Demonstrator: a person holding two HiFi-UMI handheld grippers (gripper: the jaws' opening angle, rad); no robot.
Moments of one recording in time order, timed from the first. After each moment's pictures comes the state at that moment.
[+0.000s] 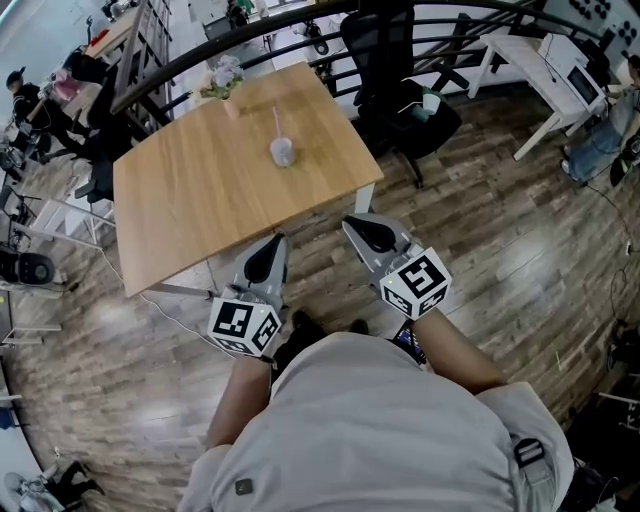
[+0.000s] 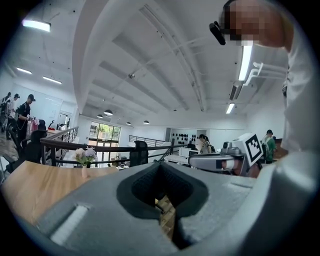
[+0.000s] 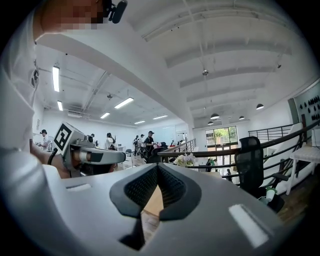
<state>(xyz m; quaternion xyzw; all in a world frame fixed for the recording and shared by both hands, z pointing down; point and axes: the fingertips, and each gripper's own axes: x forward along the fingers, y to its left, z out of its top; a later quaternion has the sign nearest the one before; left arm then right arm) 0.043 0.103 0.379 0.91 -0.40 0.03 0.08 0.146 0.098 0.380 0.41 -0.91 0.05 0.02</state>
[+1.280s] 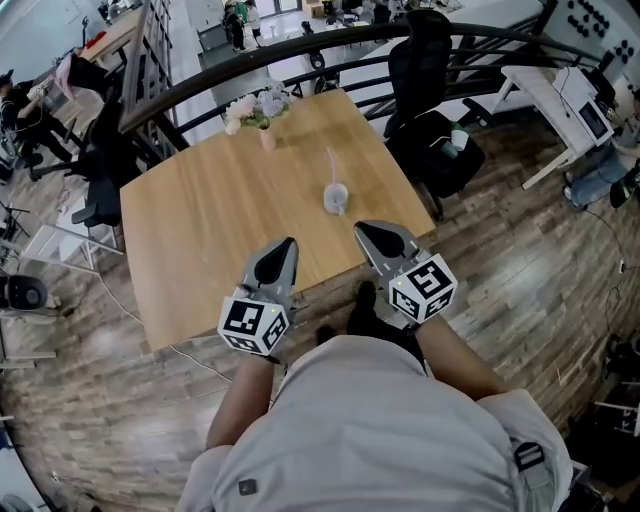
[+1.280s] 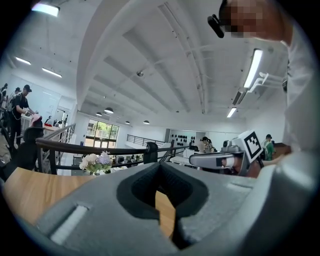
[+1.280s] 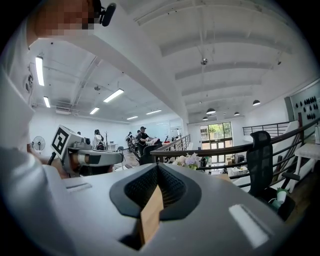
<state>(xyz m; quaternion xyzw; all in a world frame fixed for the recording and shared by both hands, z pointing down) -0.122 -0.131 0.395 0.92 -0.38 0.02 0.09 -0.013 -0.133 0.393 0.45 -0.89 0.08 0.04</state>
